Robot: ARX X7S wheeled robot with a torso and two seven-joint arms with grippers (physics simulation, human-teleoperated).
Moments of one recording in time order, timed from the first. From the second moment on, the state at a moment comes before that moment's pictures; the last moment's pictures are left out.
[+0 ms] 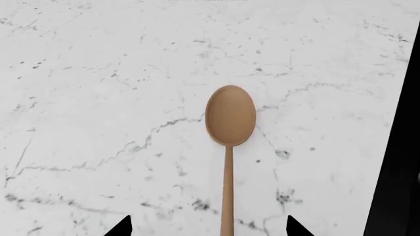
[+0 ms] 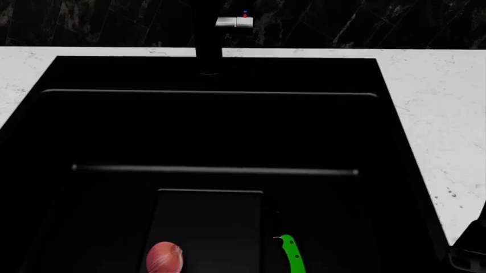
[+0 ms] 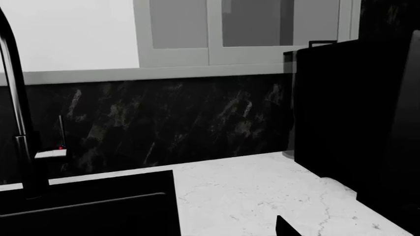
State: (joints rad) left arm -0.86 -0.69 0.13 -0.33 -0.97 -1.01 -0.75; right arm 0.02 0.71 0.64 -0.88 1.16 0.84 0.55
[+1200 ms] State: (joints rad) left arm -1.09 -0.60 0.26 0.12 -1.14 -1.23 -0.81; right arm 0.00 0.70 0.64 -0.87 1.14 0.81 0.54
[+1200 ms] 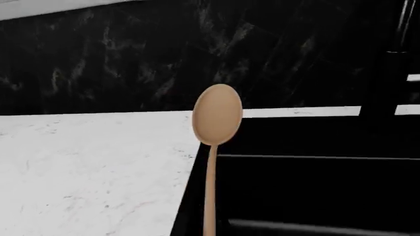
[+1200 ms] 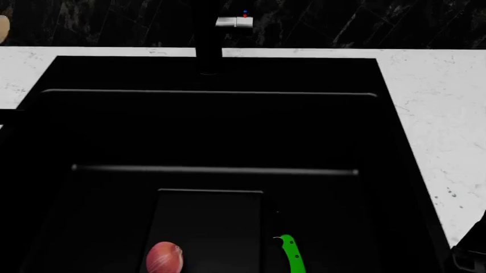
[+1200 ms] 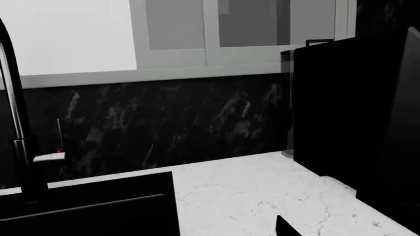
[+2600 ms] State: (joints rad) left arm -0.89 -0.45 0.59 -0.22 -0.95 -1.07 -0.54; right arm -0.01 0.70 0.64 -0.86 1.14 0.78 0.54
